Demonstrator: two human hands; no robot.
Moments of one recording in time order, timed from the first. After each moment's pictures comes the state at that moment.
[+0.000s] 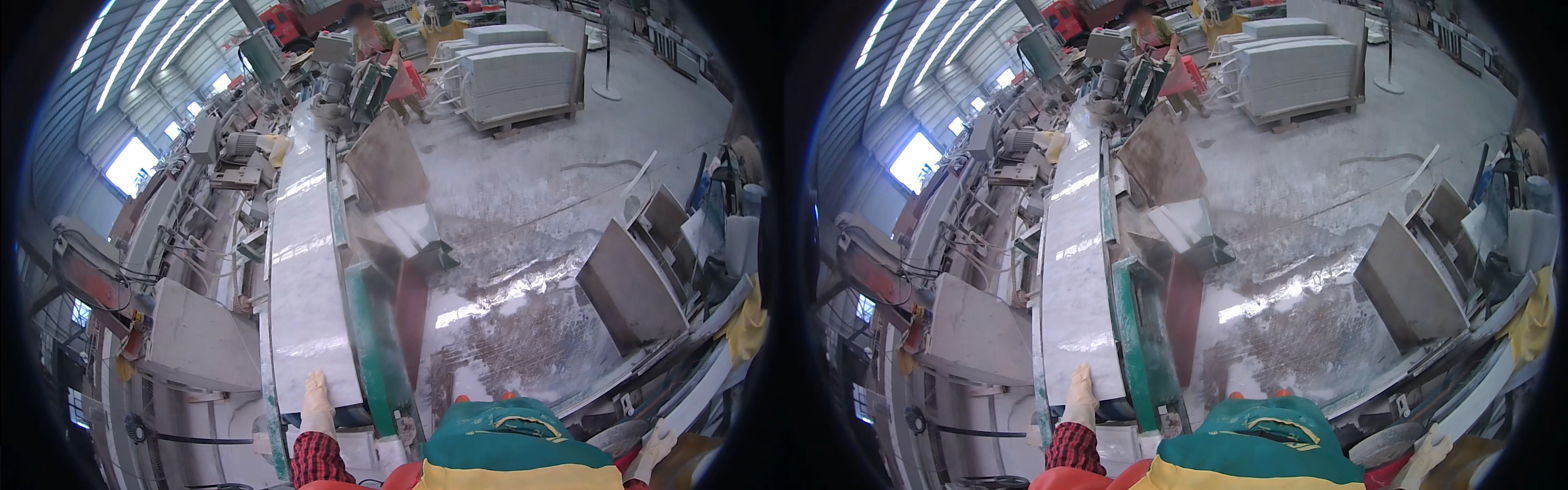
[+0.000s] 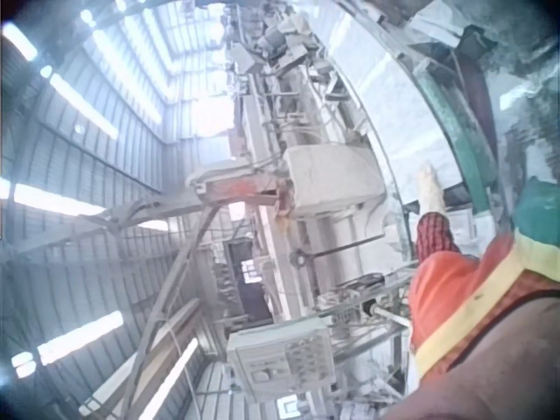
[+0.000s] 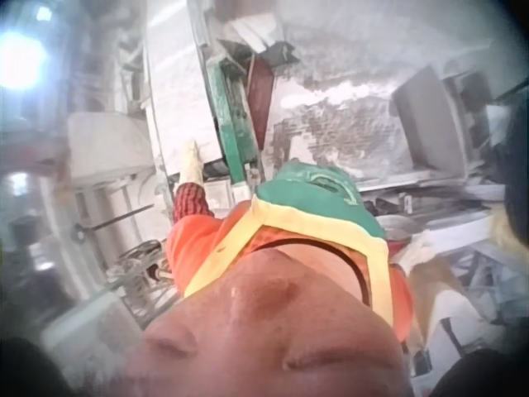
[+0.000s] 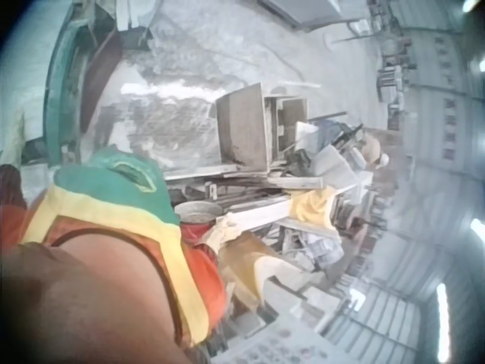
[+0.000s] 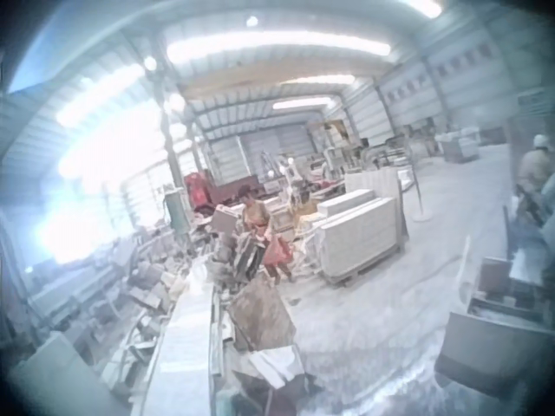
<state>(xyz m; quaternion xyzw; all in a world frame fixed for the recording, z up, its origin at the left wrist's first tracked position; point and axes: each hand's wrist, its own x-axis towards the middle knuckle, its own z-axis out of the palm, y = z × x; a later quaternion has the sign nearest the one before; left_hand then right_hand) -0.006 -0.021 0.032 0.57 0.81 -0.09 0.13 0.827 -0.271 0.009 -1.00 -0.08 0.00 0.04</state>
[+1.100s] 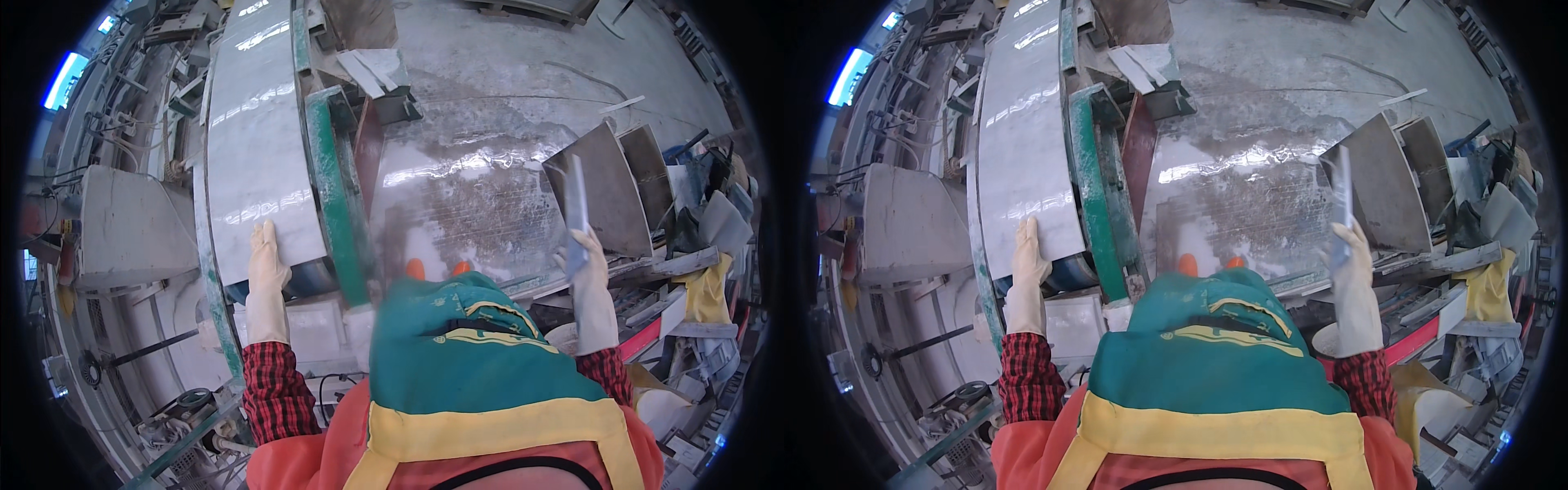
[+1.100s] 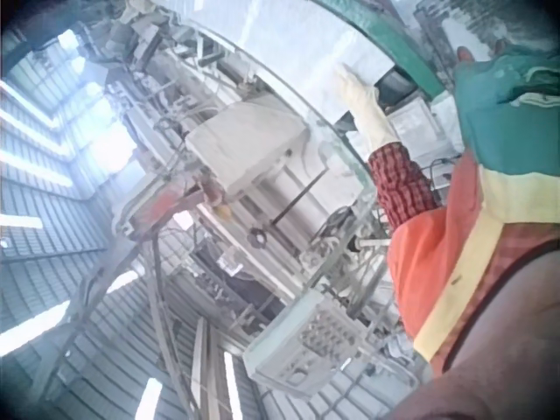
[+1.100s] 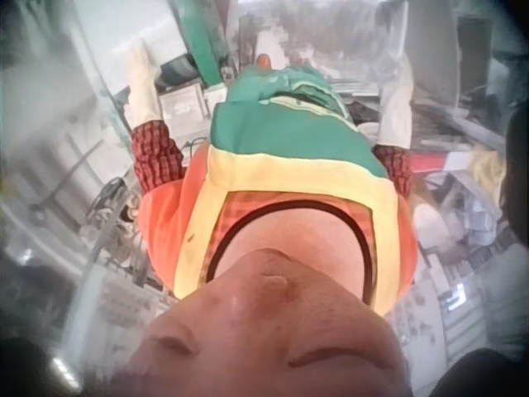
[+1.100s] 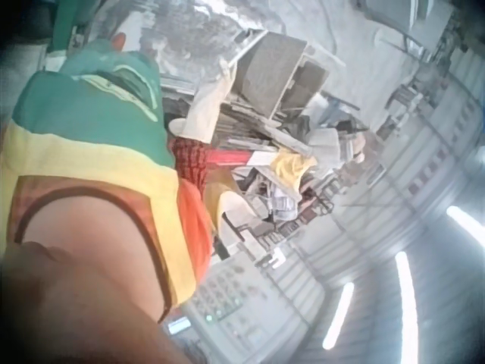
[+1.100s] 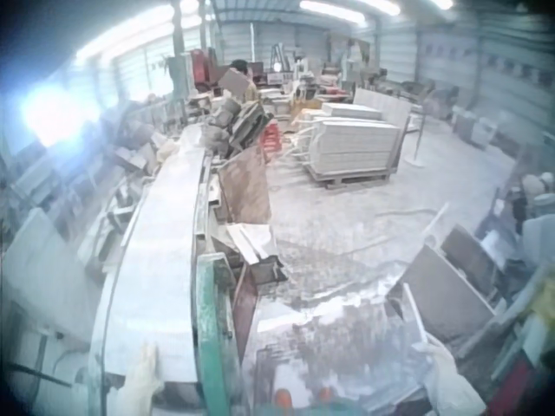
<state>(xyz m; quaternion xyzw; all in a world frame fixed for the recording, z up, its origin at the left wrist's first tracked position) -0.006 -0.011 0.046 0.62 0.78 0.02 0.11 0.594 -0.012 0.090 -0.68 -0.11 0.54 0.48</state>
